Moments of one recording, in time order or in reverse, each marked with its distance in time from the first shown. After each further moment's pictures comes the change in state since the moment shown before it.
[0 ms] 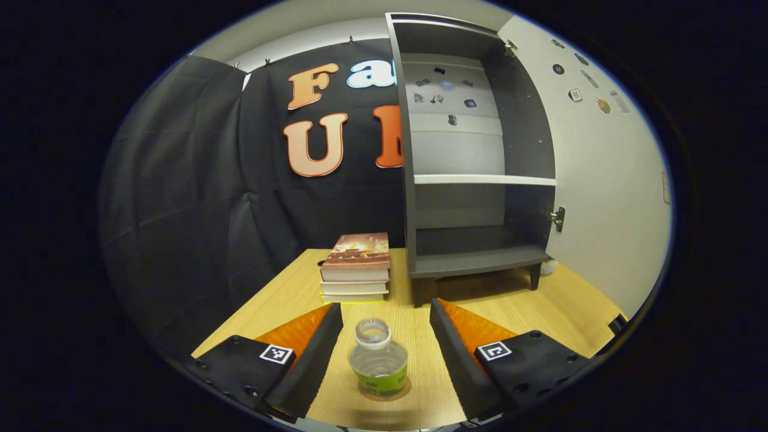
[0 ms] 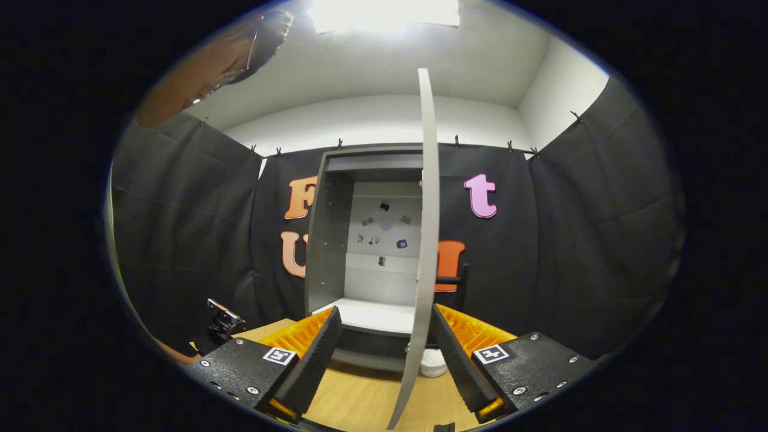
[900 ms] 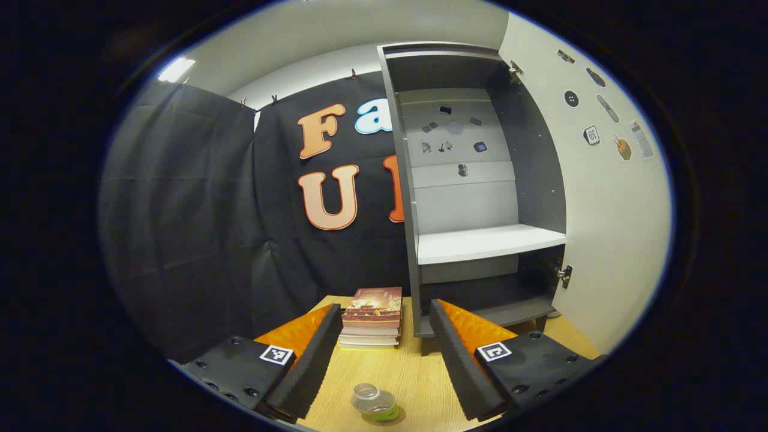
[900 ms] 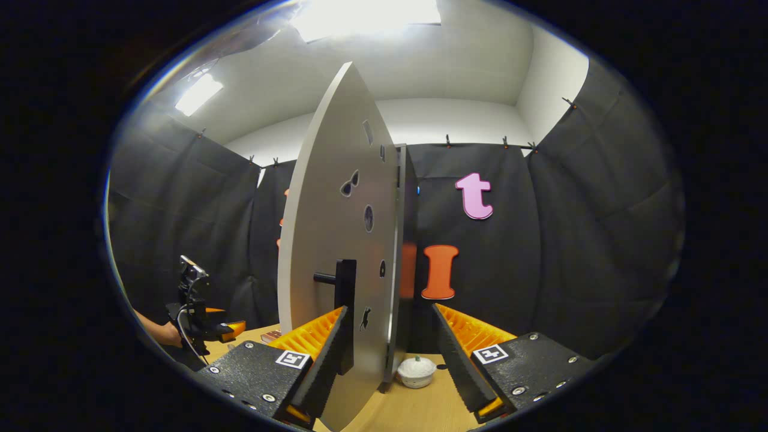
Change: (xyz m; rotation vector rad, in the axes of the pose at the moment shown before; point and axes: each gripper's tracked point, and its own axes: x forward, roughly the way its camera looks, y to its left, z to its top) left arm -0.014 -0.016 0.109 0.041 -0.157 0.114; right arm 0.034 -0.071 -0.034 0.076 -0.028 0.188
